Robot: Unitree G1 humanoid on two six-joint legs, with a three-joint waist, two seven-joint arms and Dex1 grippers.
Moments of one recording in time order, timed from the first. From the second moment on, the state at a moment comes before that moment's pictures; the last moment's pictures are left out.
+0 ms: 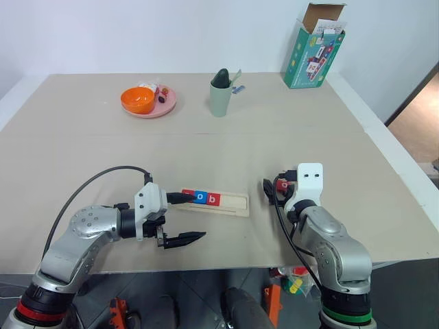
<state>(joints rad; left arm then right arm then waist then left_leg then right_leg) -0.16 0.65 -0.08 -0.38 -0.47 0.33 -1.03 -0.23 -0.15 -0.09 -0.47 0.18 0.91 -0.01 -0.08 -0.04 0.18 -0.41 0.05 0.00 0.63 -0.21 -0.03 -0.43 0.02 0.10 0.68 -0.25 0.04</state>
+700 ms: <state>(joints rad) -0.15 0.65 -0.08 -0.41 -0.47 0.36 -1.03 -0.20 -0.14 -0.09 -0.43 0.15 0.89 0.00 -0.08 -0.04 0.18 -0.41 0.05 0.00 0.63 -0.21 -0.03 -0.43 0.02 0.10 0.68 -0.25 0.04</state>
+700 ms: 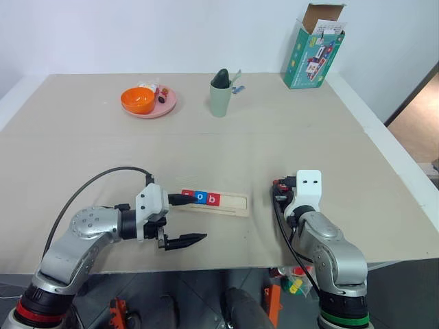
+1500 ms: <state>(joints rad) -0.13 0.67 -0.08 -0.40 -0.46 0.34 -1.04 -0.12 -0.18 -0.01 -0.78 0.23 1.27 0.04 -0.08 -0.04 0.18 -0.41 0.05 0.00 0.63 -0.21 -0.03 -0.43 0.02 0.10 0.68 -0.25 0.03</state>
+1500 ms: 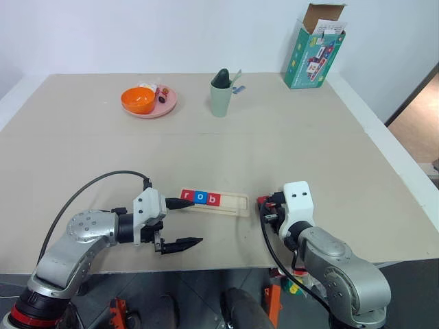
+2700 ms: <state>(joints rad) -0.13 0.65 -0.10 -0.45 -0.46 0.32 -1.00 -0.66 -0.70 0.23 0.53 0.17 -0.09 1.46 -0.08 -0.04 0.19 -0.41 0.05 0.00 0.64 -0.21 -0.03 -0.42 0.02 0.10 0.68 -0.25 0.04</state>
